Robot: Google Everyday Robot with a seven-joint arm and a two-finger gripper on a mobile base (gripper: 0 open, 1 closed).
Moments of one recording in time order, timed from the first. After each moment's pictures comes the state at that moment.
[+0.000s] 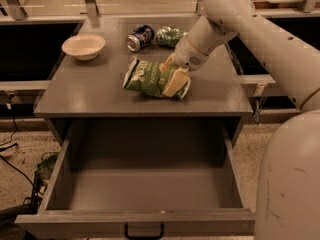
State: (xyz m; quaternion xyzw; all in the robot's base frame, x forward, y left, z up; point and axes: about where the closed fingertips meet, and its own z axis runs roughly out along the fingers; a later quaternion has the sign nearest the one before) arm 0.660 -0.034 0.815 -0.70 0.66 0.18 0.23
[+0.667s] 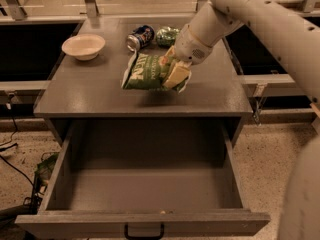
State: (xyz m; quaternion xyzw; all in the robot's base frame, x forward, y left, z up) arm 0.633 -0.029 0.861 -0.72 0.63 0.16 0.25
